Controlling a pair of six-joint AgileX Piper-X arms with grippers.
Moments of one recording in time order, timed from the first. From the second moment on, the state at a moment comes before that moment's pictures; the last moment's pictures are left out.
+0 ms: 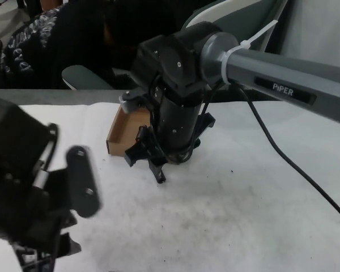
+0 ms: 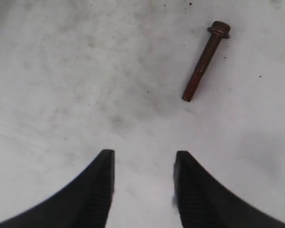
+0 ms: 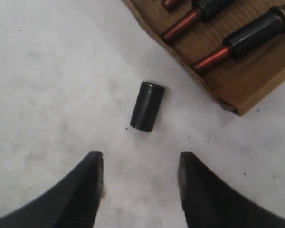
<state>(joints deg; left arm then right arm) -26.6 63.9 -40.3 48.5 6.1 49.3 37.7 125.0 -109.1 65.9 1.1 4.4</state>
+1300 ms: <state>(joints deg) -32.0 89.1 -52.3 46.0 5.3 49.7 35.3 134.6 -115.0 62.3 -2.7 6.1</state>
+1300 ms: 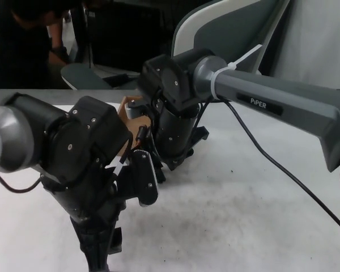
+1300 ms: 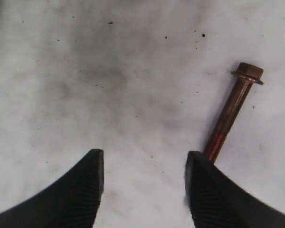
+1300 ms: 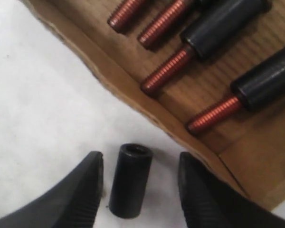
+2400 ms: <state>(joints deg) -40.0 96.6 -52.4 45.1 10.4 54.4 34.7 135.2 -115.3 63.8 -2.0 6.5</state>
